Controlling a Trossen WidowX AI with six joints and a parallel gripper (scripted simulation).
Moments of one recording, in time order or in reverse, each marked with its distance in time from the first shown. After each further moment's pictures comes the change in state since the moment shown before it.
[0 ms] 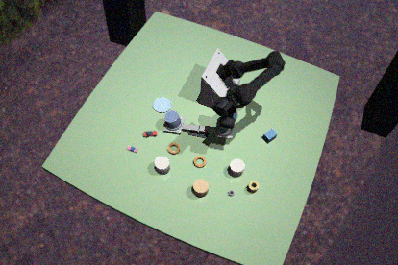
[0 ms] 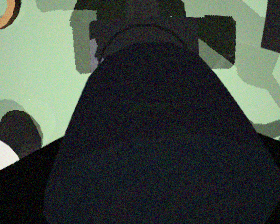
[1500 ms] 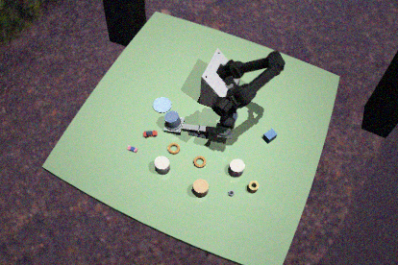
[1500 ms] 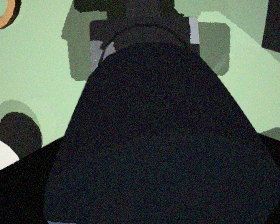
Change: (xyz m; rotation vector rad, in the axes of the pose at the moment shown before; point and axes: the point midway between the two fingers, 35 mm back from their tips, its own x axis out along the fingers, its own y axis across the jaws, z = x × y) arm 0.001 0.000 0.000 0.001 -0.001 0.001
